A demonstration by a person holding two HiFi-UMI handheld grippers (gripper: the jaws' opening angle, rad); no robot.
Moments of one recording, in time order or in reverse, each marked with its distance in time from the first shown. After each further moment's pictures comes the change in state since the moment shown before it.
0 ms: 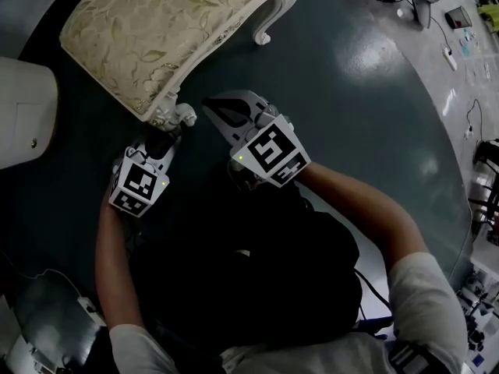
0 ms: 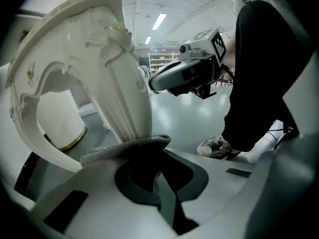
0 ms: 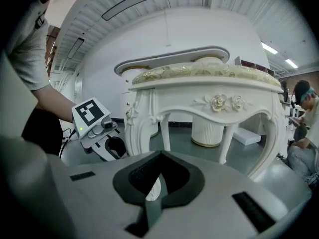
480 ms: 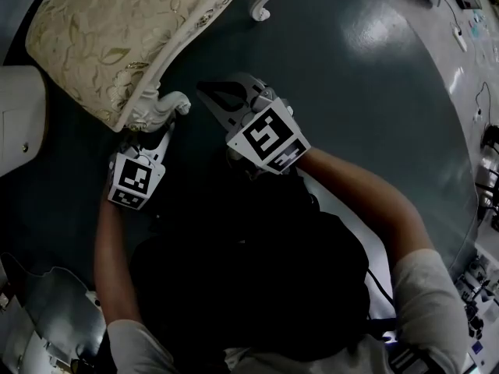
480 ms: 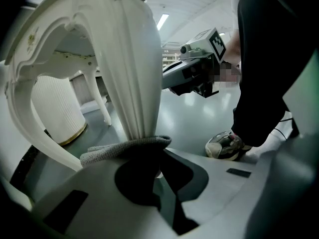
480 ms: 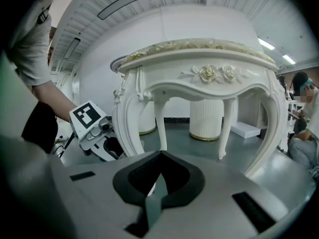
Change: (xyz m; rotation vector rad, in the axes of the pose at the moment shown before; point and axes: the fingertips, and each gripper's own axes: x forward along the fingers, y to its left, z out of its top) left arm 0.036 0.010 -0.028 -0.019 -0.015 0.027; right arm 0.020 -0.019 -0.039 0.018 0.024 -0.008
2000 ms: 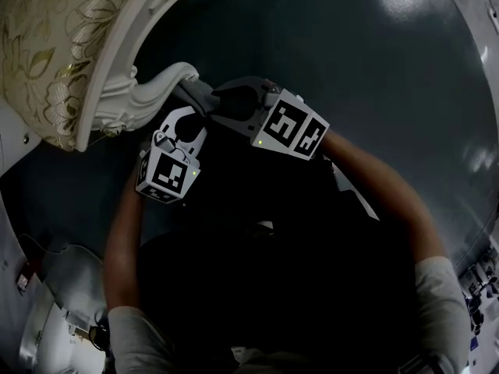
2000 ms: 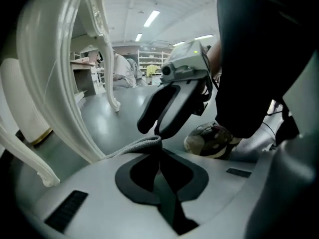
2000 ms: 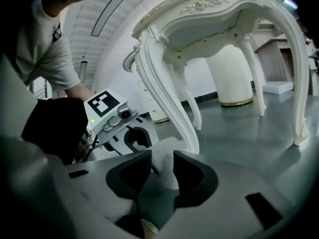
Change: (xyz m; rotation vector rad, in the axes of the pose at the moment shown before) left arm 0.053 -0.075 -0.020 0.045 0.016 -0.184; right arm 0.022 0.075 -0.113 0.179 0.086 0.390
